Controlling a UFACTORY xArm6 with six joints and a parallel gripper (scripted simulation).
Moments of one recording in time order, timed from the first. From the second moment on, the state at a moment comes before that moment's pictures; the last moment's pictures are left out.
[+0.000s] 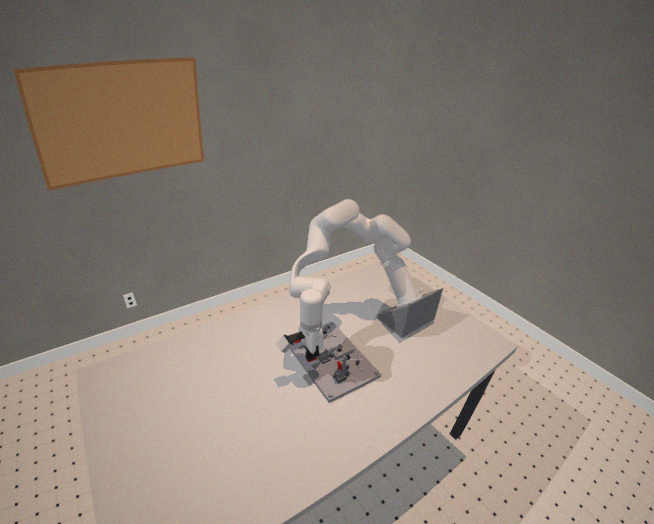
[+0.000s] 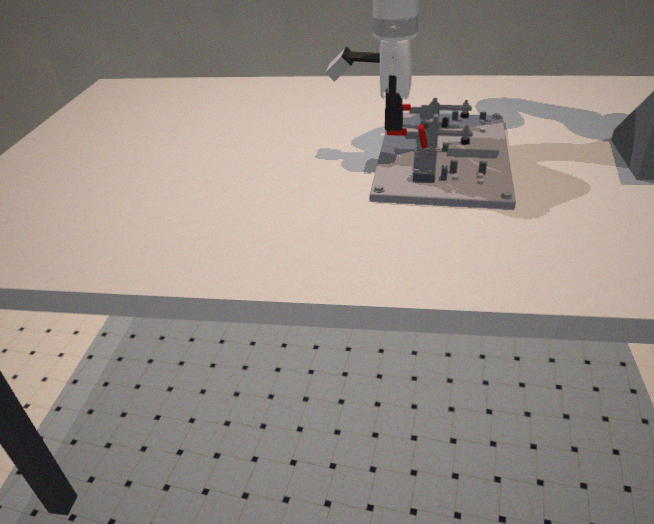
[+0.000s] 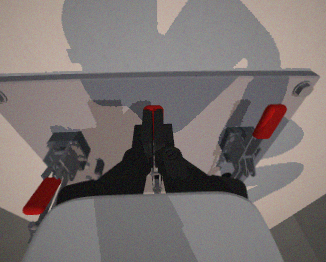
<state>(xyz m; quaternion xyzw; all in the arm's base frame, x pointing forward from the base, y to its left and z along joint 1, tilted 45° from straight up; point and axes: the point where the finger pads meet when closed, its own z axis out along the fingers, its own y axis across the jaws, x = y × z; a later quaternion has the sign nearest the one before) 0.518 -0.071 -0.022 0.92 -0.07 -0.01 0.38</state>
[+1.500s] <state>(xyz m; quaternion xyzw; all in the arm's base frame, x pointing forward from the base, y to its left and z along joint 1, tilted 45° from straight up) 0.521 -0.046 0.003 0.92 -0.07 -0.01 0.38</state>
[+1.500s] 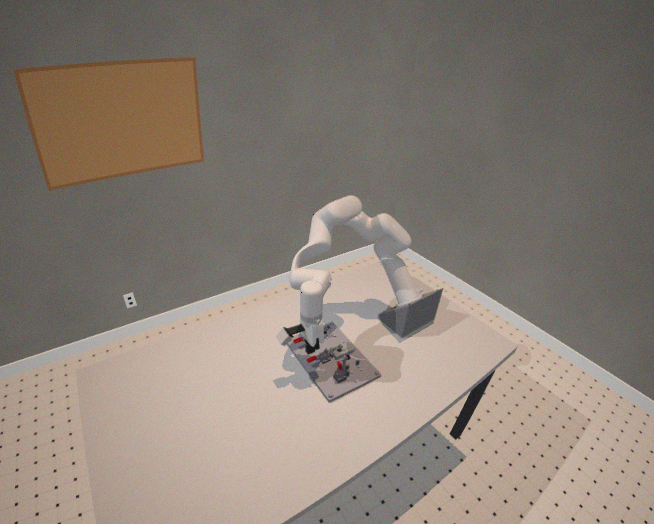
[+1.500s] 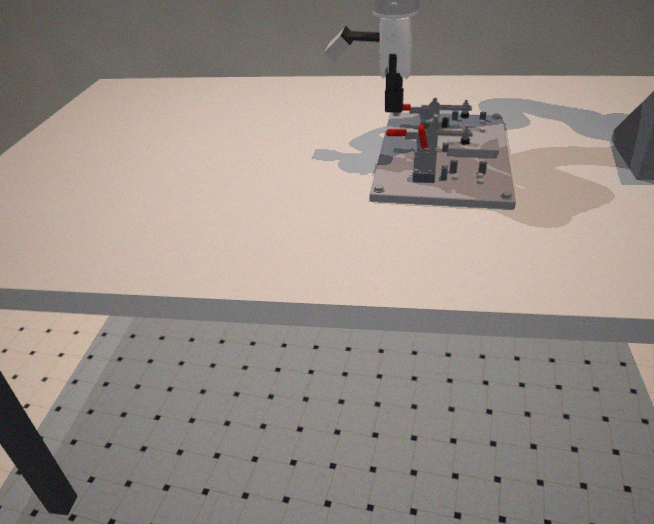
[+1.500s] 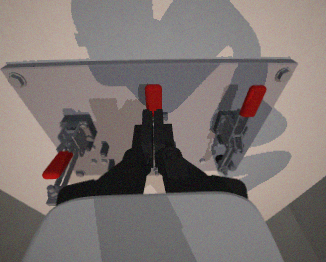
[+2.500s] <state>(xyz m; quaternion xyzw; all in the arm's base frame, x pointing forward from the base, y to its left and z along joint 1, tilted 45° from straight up) 0.523 -0.023 0.026 0.92 -0.07 -0.01 0.38</state>
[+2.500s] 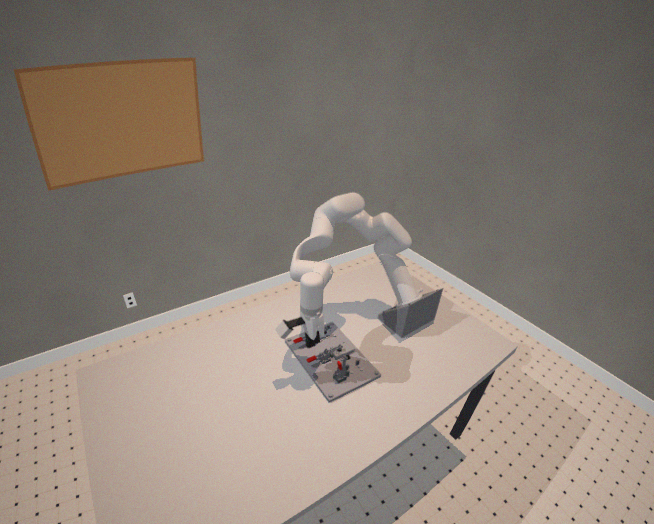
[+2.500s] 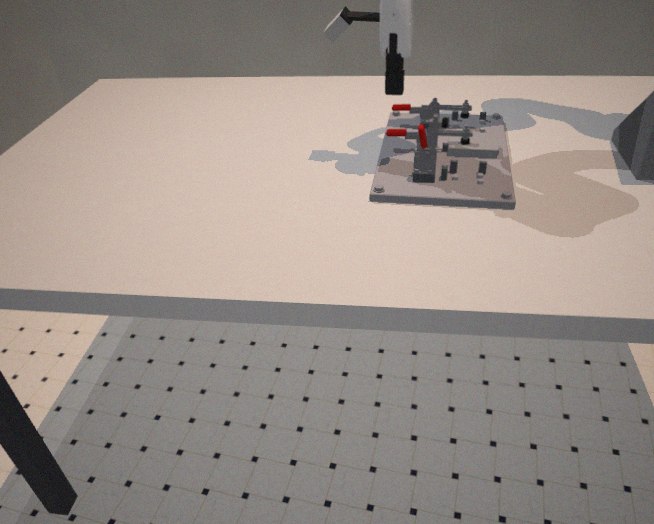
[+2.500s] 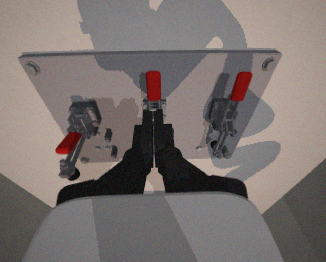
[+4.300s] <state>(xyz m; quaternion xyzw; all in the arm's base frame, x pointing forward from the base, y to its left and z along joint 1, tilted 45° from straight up) 0.523 -0.023 0.026 0.92 -0.07 -0.01 0.38</state>
